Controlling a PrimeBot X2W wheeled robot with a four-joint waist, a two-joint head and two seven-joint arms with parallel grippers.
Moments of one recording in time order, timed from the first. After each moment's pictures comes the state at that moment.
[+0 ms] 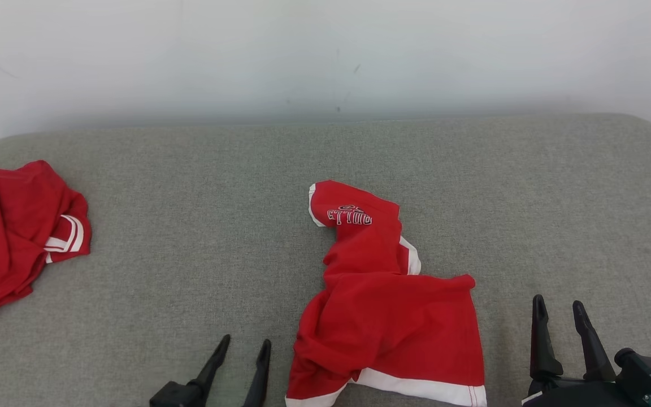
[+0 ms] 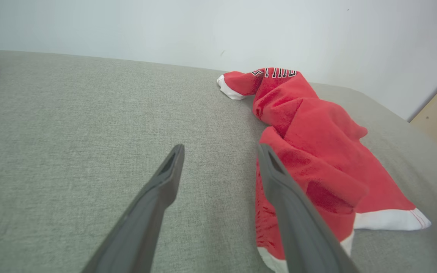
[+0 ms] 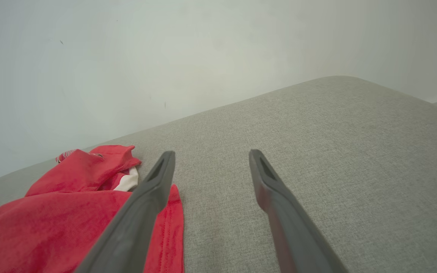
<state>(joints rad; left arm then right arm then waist) -0.06 0.07 -0.29 0.33 -0.30 -0.13 -0.26 -0.02 -0.05 -0.10 0.24 0.30 0.13 -0.26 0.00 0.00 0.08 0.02</state>
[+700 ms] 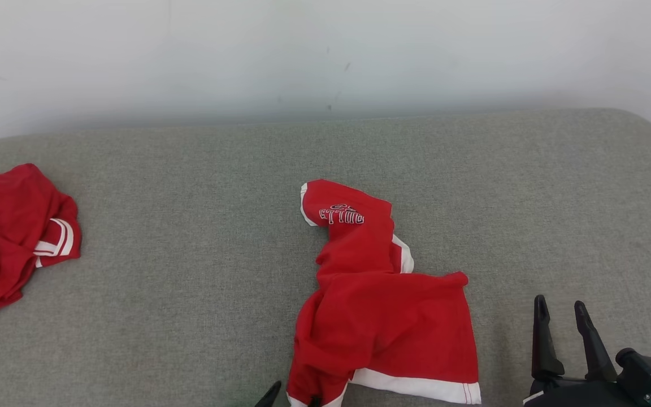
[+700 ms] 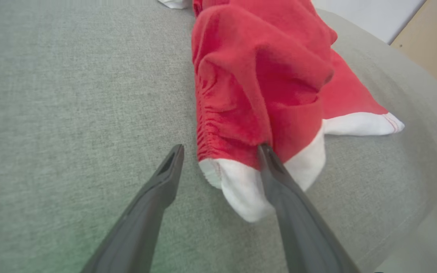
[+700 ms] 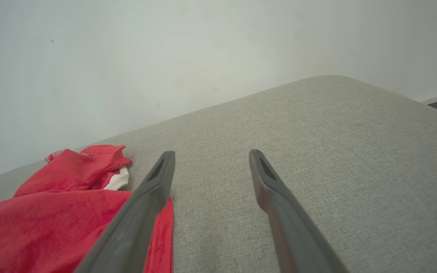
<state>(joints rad) -0.08 0.07 -0.45 0.53 -0.28 -0.13 -0.26 -0.02 -0.05 -0.10 0.25 0.29 0.13 -0.26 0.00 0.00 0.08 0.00</state>
